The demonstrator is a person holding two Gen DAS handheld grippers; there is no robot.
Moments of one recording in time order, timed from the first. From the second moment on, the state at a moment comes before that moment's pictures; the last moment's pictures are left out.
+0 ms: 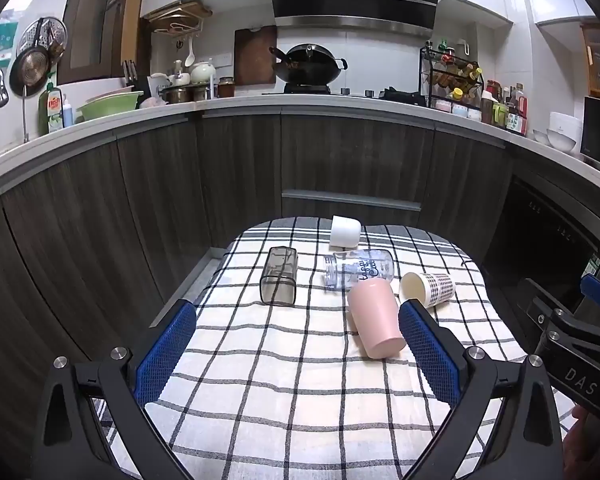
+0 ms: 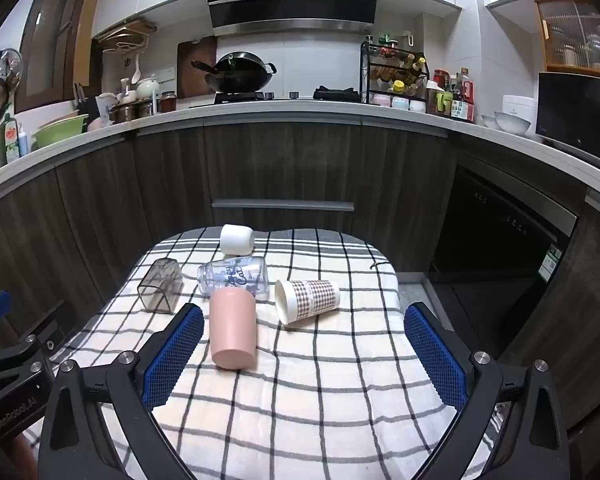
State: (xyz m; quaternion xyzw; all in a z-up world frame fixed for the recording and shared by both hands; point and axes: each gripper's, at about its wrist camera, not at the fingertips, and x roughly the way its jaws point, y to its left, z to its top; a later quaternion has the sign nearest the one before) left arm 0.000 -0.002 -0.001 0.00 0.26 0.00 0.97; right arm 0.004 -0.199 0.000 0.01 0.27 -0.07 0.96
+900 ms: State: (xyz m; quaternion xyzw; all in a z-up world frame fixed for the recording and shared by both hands) left arm 0.001 0.000 0.000 0.00 0.27 -0.01 0.96; right arm 0.001 -0.196 0.001 0.01 0.25 -0.06 0.96
